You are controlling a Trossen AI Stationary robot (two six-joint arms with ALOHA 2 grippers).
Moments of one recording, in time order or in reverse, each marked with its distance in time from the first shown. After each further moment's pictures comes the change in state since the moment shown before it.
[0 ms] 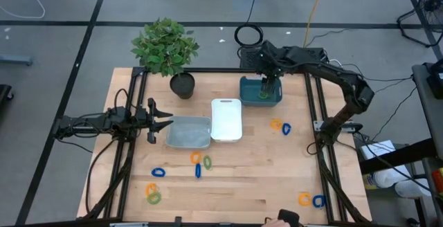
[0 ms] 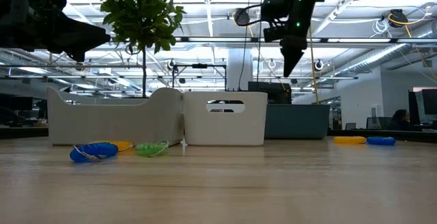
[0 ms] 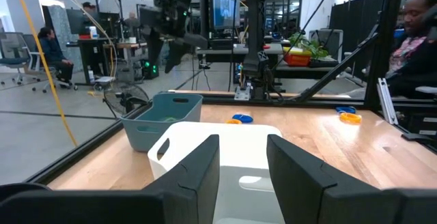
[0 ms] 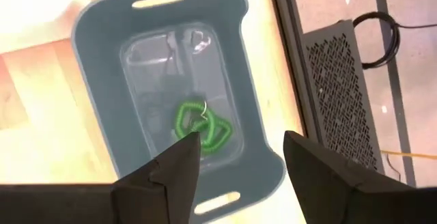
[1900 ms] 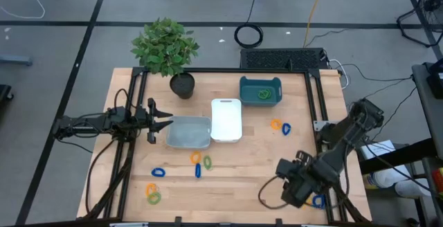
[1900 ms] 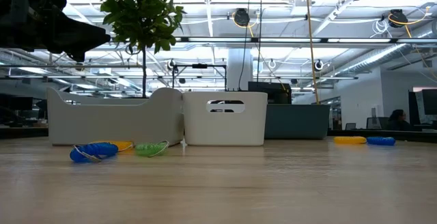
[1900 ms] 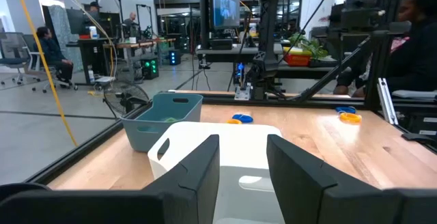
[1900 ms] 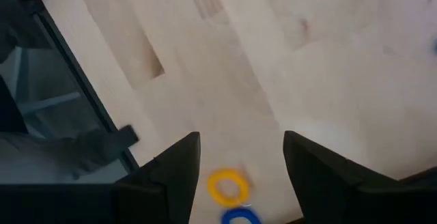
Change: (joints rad) left arm 0.000 0.000 0.000 0.000 0.000 0.000; right arm 1.426 -0.017 0.008 -0.304 0.002 1.640
